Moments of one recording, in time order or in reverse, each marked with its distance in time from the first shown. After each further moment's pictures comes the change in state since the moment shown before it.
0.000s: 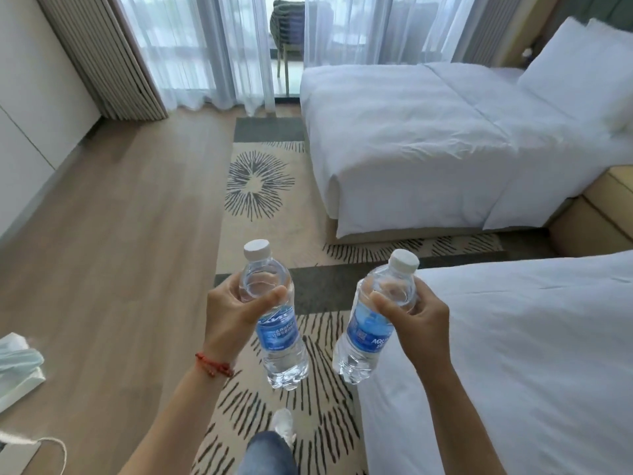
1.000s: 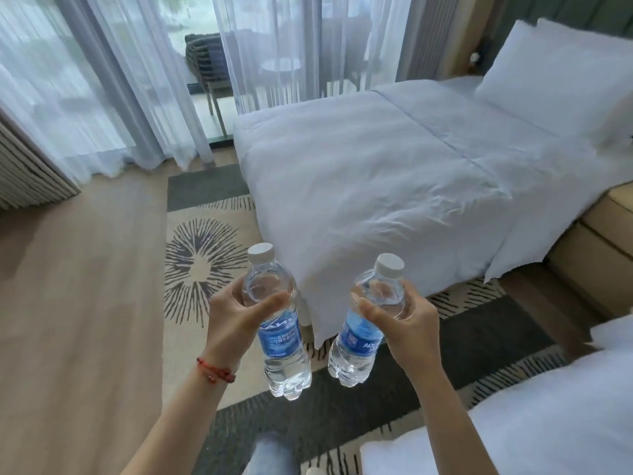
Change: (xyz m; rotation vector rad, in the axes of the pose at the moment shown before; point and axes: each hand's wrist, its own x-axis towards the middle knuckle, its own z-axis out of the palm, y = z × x) left_hand 0.543 0.009 0.198 0.018 -0.223 0.006; right_hand 0.523 0.052 0.035 -0.002 0.207 -0.016
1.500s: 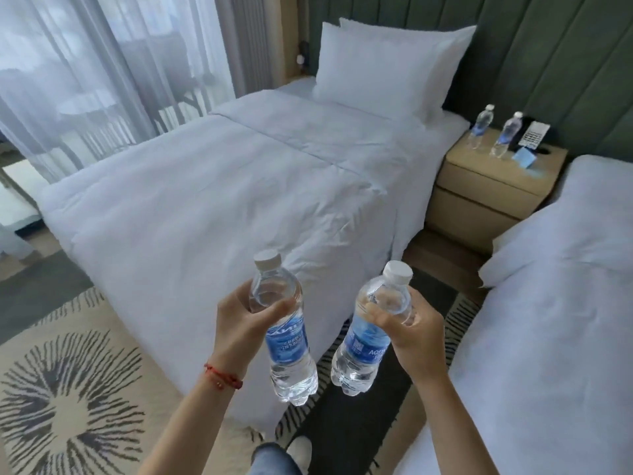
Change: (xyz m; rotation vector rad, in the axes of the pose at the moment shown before) left_hand 0.227 -0.015 0.199 0.001 -0.544 0.026; right_hand 0.155 0.058 -0.089 -0.165 0.548 0.083
